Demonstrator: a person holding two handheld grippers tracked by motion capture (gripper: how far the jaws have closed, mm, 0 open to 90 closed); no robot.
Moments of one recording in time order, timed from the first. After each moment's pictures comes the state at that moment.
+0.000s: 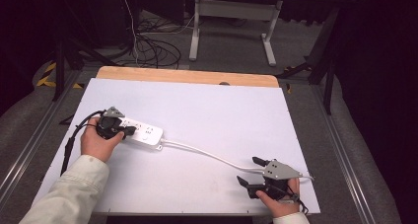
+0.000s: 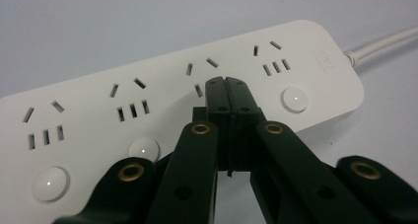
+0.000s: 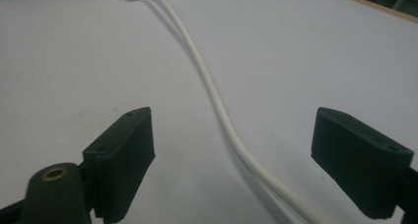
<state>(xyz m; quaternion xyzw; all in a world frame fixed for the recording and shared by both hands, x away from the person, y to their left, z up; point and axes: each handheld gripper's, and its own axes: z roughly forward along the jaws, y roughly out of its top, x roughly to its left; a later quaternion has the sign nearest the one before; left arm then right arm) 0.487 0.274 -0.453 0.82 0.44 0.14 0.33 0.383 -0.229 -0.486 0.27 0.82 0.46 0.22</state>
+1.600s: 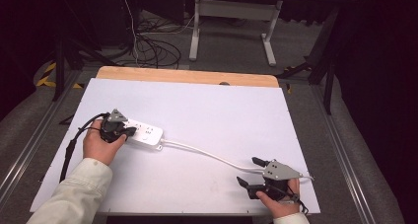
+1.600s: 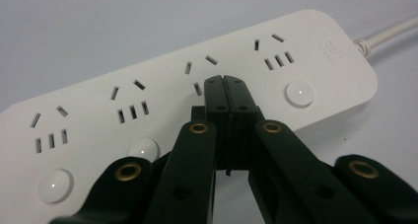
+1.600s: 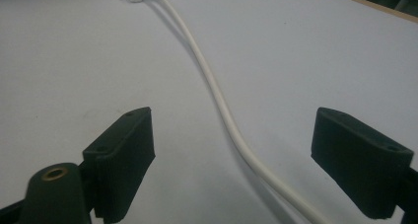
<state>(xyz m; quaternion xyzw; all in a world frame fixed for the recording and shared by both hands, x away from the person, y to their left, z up) 0.480 0.266 -0.457 0.83 0.42 0.18 0.32 0.382 -0.229 -0.486 0.27 0.82 0.47 0.21</state>
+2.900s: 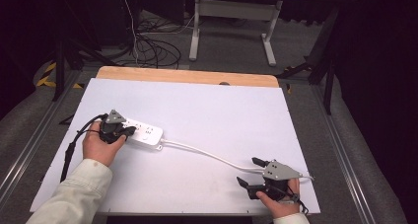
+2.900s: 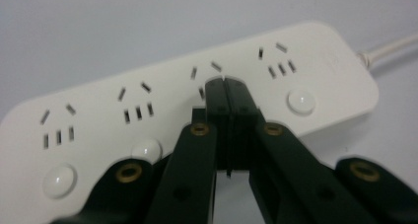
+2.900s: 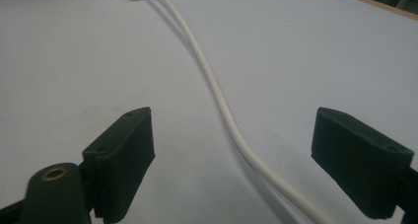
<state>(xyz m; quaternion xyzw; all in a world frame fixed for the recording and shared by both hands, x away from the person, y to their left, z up) 0.476 0.267 -0.458 0.82 0.43 0.20 0.33 0.382 -0.229 -0.486 0.27 0.82 0.46 0.21</state>
